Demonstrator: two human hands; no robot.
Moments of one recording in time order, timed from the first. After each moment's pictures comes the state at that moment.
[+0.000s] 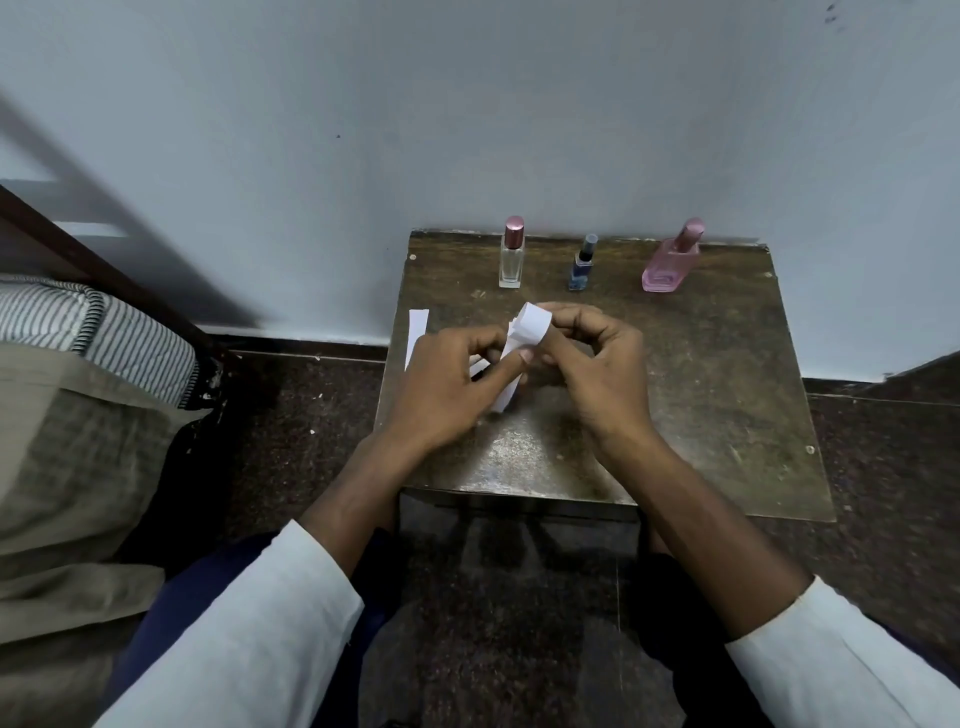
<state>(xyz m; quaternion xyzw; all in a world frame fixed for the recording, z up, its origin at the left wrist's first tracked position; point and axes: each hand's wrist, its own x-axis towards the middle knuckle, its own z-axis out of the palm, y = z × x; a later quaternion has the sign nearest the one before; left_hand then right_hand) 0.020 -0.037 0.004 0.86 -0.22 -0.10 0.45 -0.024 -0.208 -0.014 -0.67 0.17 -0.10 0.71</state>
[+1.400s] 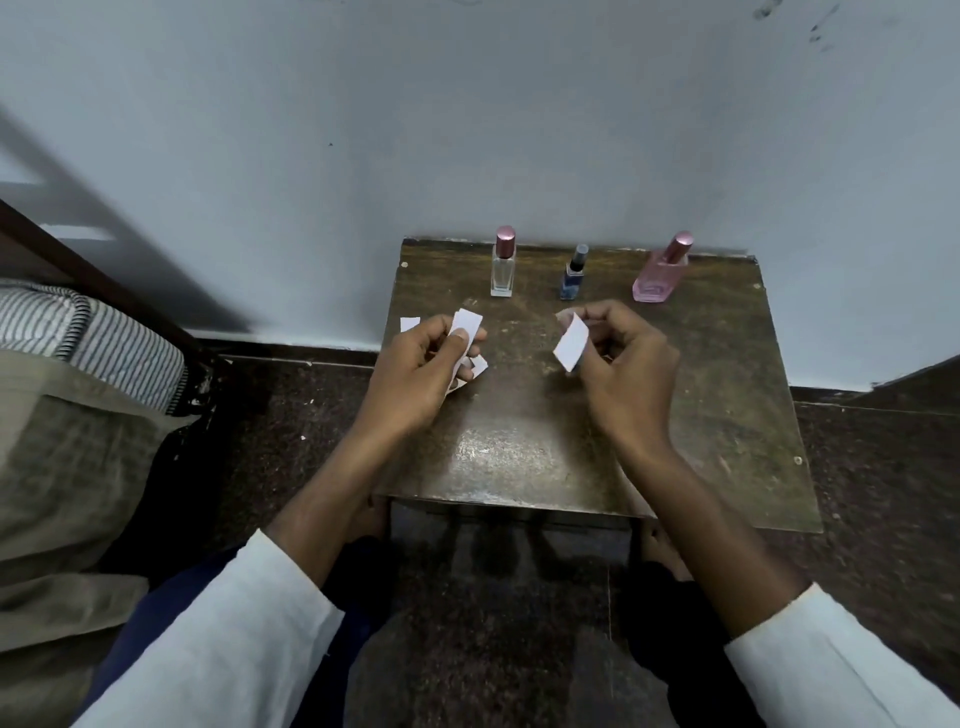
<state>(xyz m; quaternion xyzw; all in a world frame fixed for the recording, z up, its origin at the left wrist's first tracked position) 0.033 -0.026 -0.006 0.79 -0.04 -0.17 0.59 -0.025 -0.234 -0.011 -0.80 0.18 -0.20 0.53</state>
